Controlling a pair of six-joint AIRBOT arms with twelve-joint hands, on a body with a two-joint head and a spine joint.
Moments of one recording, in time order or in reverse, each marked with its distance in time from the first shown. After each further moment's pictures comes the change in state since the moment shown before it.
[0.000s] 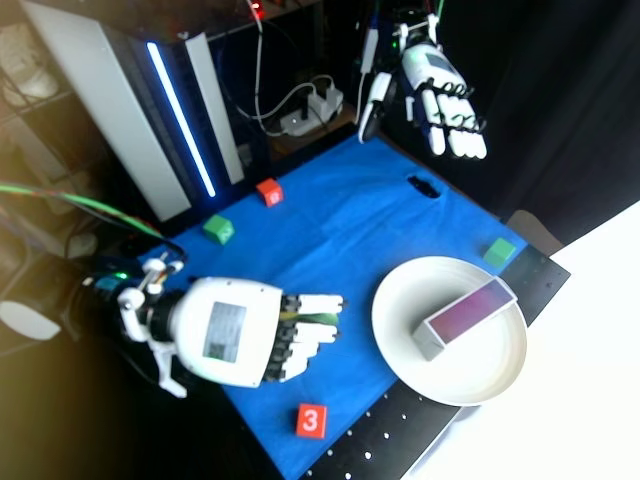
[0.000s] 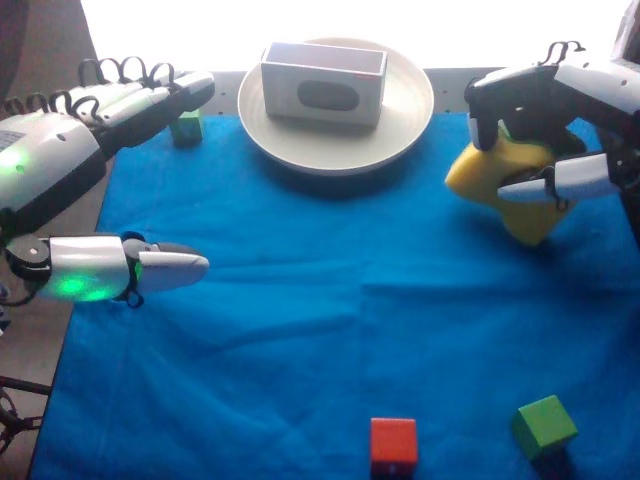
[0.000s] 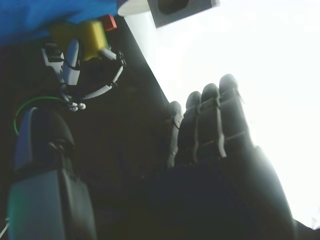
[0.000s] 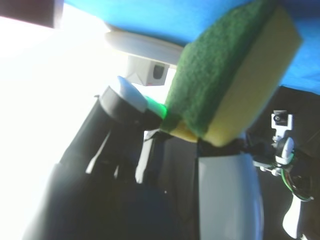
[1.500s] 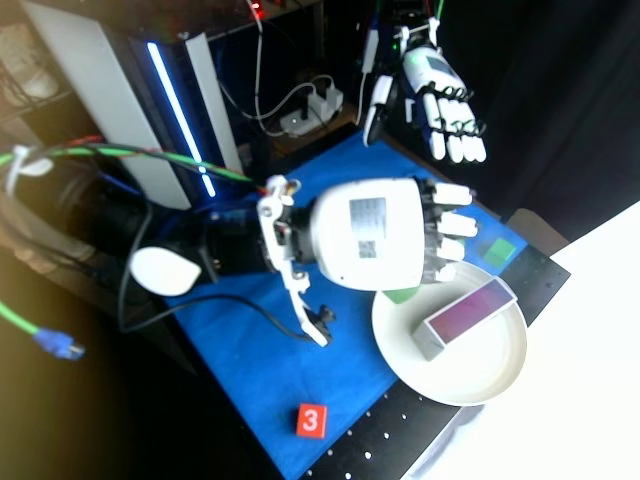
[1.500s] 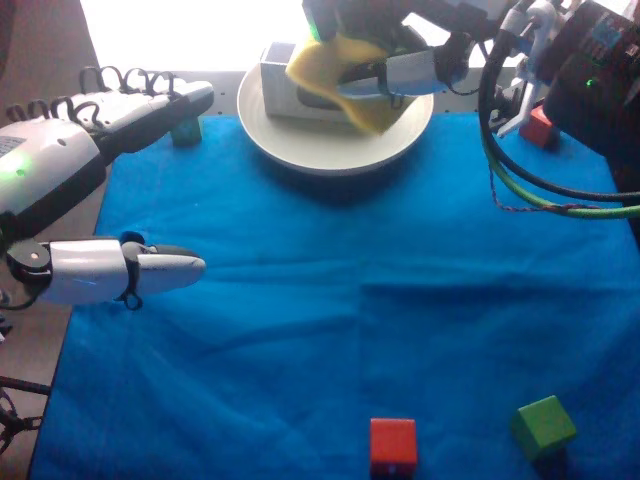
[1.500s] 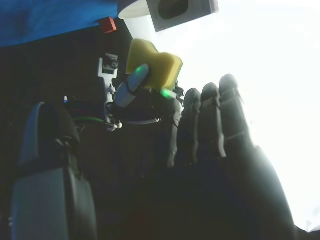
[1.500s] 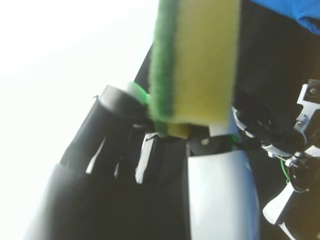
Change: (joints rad) left arm 0.010 -0.008 0.007 0.000 0.001 -0.018; right arm 0.319 -0.265 0.172 -0.154 -0.051 -0.015
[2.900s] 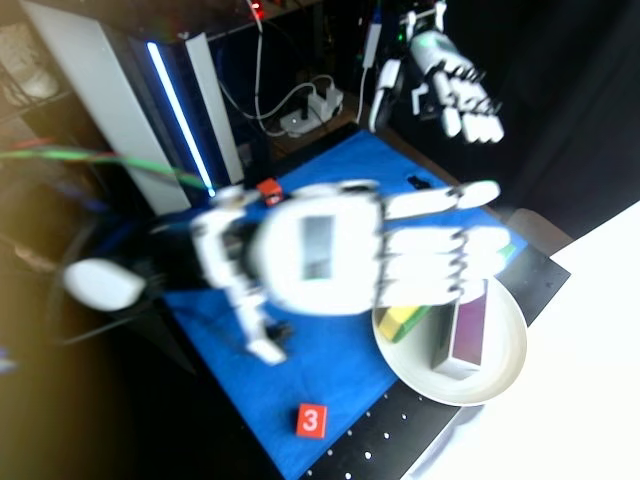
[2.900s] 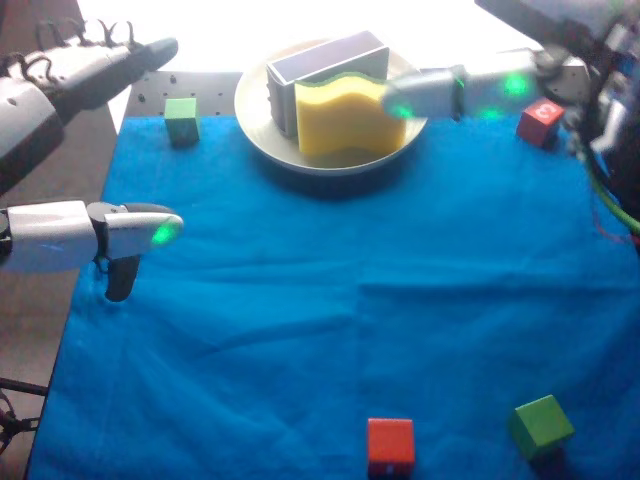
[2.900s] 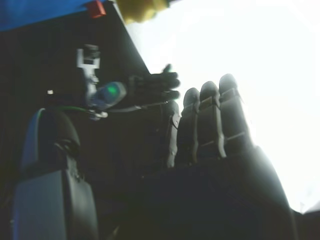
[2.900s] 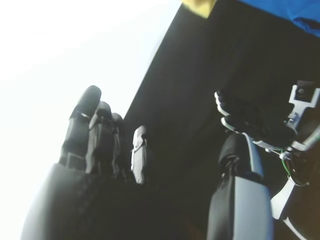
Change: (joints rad) left arm 0.005 0.057 -0.023 -0.007 -0.101 -0.021; right arm -0.120 0.205 -0.168 0.052 0.111 0.011
